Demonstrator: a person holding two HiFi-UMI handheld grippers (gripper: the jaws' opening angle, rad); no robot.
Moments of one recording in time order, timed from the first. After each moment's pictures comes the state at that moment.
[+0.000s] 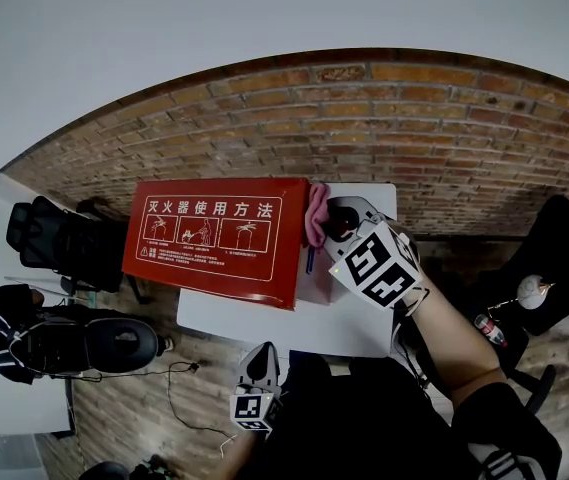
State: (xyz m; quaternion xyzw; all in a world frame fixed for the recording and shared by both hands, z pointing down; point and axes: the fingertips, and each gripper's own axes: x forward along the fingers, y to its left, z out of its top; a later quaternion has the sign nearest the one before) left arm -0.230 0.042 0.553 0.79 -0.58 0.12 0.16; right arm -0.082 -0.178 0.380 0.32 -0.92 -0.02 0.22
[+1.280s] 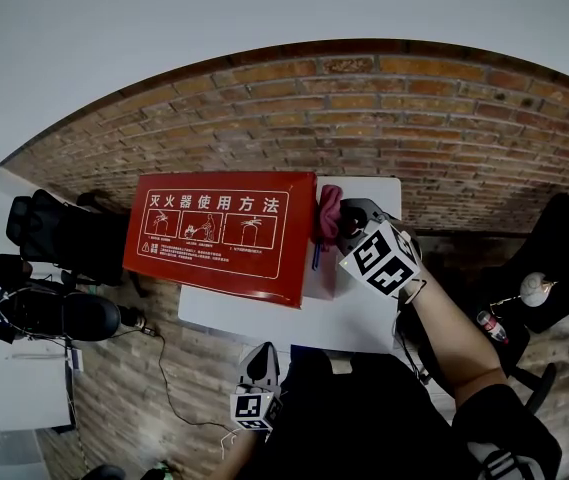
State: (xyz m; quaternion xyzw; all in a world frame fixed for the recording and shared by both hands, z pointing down) left arm -0.245 0.051 0.565 0.78 -0.59 0.13 0.17; right arm -0.080 -0.191 0.446 0.32 -0.91 -0.01 0.25
